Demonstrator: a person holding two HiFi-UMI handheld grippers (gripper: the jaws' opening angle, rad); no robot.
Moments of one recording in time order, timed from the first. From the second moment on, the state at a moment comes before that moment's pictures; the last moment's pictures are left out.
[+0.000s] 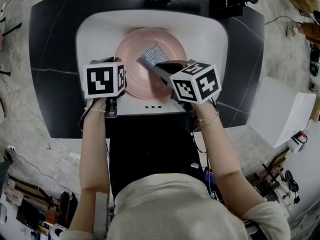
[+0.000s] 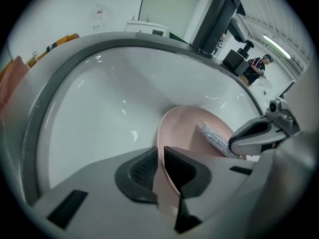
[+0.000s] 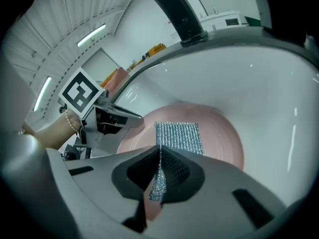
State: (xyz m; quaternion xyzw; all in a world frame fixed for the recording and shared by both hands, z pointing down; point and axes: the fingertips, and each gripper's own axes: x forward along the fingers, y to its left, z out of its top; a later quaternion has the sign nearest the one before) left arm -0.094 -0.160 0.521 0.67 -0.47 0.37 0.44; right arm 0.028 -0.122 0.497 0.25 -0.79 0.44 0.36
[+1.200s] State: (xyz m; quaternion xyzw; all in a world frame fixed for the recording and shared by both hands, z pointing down) left arm -0.036 -0.146 0.293 0.86 -0.37 0.07 0.33; right arm 0.035 -0.126 0.323 0.28 -0.86 0.36 0.22
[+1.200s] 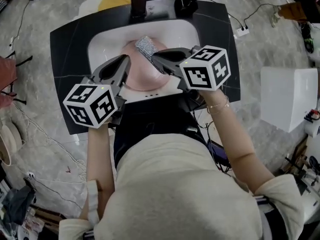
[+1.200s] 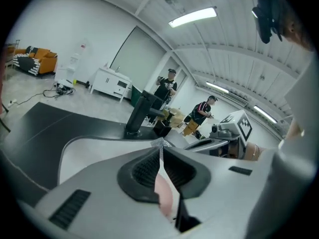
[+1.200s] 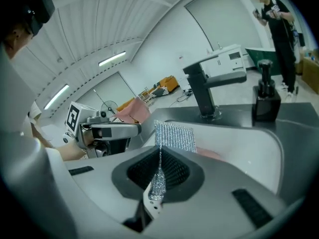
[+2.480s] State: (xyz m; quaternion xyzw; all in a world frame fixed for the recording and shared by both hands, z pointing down) left arm -0.015 -0.119 0.262 0.88 -0.35 0.10 0.29; right arm 0.034 -0.107 0.243 0.28 -0.90 0.29 0.17
